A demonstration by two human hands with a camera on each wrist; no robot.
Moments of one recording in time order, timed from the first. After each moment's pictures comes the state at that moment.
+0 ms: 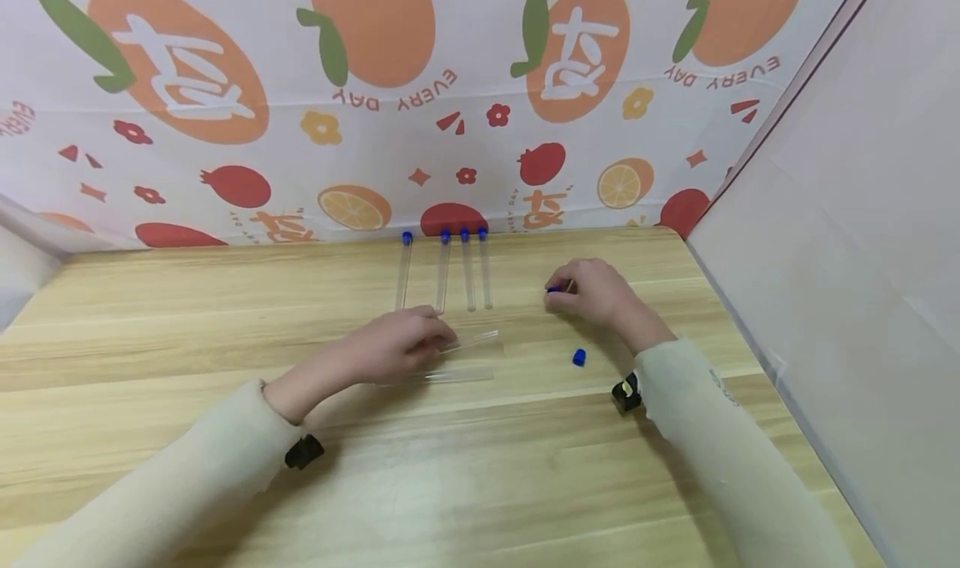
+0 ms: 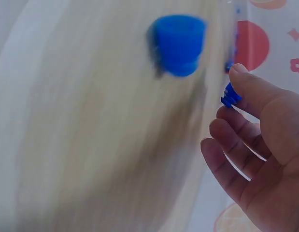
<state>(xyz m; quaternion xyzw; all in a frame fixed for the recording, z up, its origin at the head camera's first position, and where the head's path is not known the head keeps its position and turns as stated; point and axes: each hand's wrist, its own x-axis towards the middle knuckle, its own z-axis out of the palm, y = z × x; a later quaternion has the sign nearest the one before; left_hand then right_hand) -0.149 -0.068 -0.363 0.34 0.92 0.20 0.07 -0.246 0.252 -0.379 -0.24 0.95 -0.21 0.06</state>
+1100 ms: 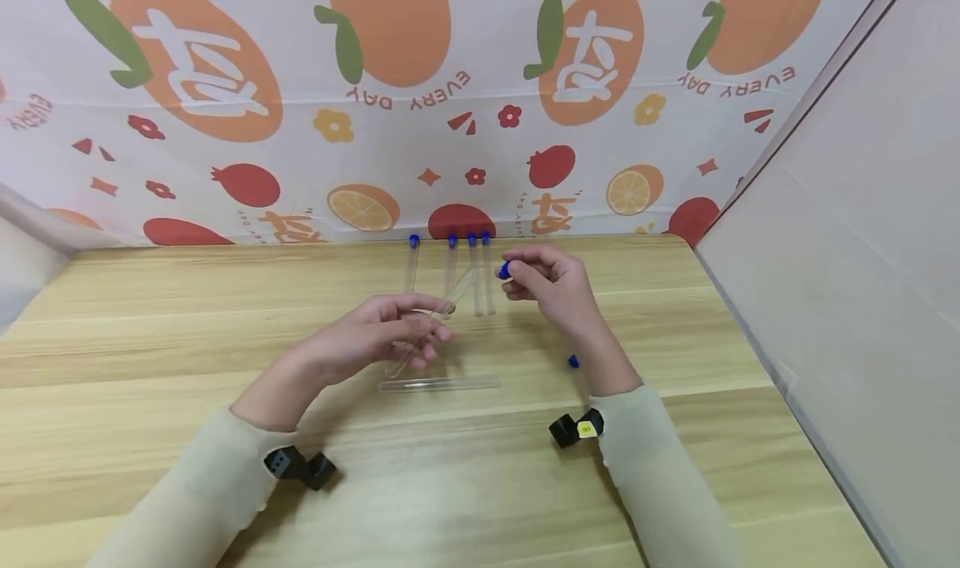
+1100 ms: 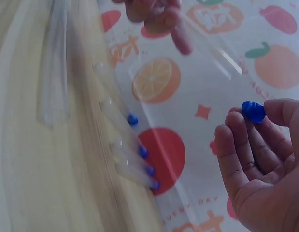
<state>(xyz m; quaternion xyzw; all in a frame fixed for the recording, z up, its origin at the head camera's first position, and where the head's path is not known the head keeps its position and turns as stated) -0.143 -0.093 -0.357 0.14 0.65 0.69 0.29 -0.196 0.180 -0.355 -0.19 0.69 -0.69 0.04</state>
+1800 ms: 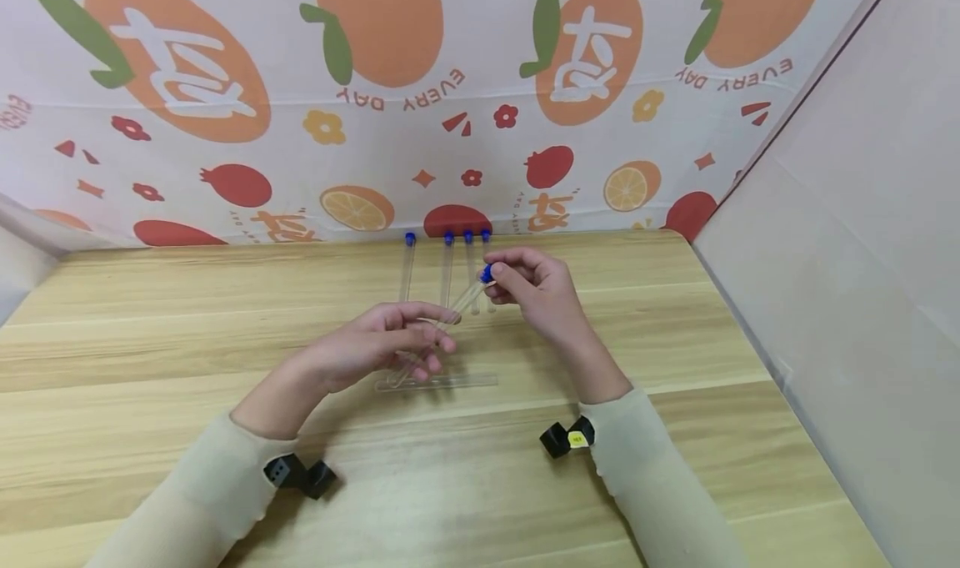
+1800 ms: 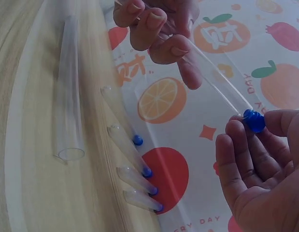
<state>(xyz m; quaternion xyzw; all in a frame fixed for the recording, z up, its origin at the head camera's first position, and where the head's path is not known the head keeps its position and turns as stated) -0.147 -0.082 -0.356 0.13 0.64 0.69 0.32 -0.192 0.166 -0.349 -0.20 0.69 -0.69 0.04</state>
